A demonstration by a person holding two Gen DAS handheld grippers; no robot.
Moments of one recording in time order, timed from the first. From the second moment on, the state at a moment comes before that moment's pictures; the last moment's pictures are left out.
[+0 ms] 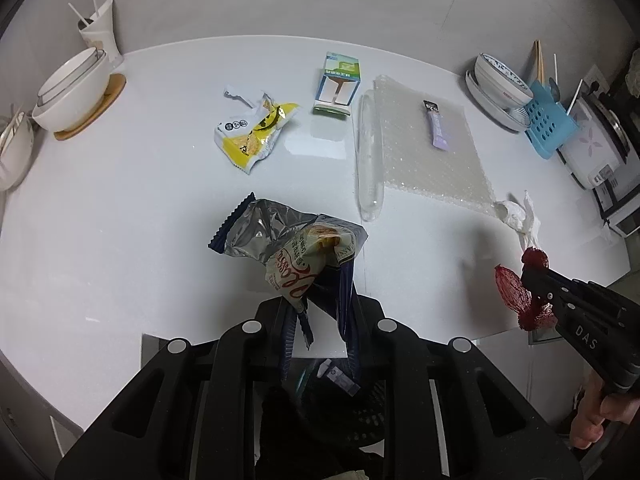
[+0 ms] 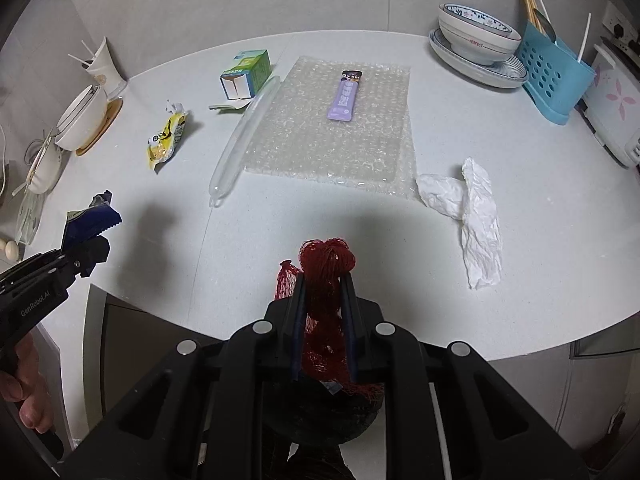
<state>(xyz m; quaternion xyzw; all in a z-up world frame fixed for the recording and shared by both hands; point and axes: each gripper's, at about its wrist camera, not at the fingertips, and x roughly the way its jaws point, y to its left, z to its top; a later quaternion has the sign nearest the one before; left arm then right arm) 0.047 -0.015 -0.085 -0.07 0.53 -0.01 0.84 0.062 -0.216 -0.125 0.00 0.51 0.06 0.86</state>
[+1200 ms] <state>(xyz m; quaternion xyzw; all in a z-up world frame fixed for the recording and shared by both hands) -0.057 -0.079 -0.117 -0.05 0.54 -0.04 0.84 -0.030 -0.237 -0.150 -0.01 0.50 0.07 0.86</state>
